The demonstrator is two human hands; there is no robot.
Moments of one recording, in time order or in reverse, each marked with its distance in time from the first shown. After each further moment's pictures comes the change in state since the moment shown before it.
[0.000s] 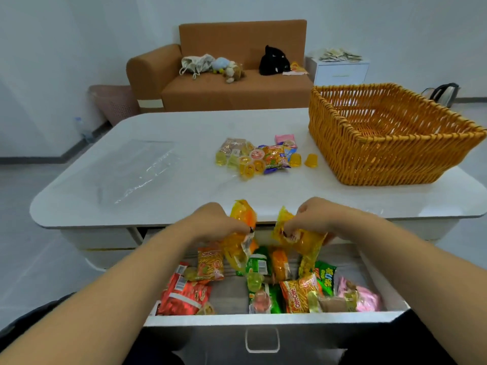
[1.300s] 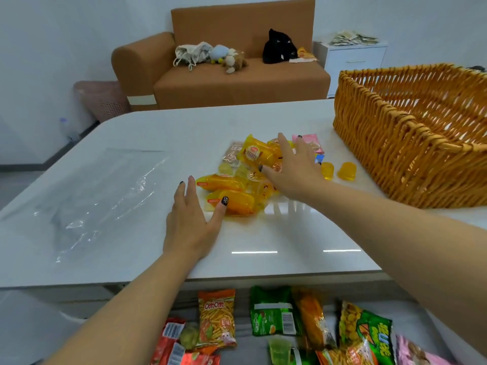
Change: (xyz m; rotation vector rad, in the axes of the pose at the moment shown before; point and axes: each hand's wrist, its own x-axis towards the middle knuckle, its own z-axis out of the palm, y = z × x) left_hand 0.161 -0.070 -0.006 0.075 0.616 0.193; right_hand 0.197 -0.084 -0.019 -0.078 0.518 -0.305
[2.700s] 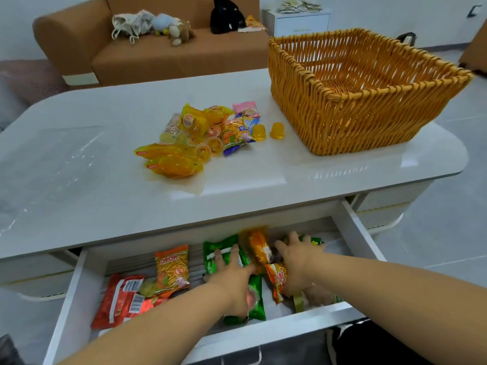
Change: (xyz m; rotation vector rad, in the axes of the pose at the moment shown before) left_hand -0.173 0.076 0.093 0.458 -1.085 0.255; right_hand -0.213 0.139 0.051 -0.585 -0.782 0.132
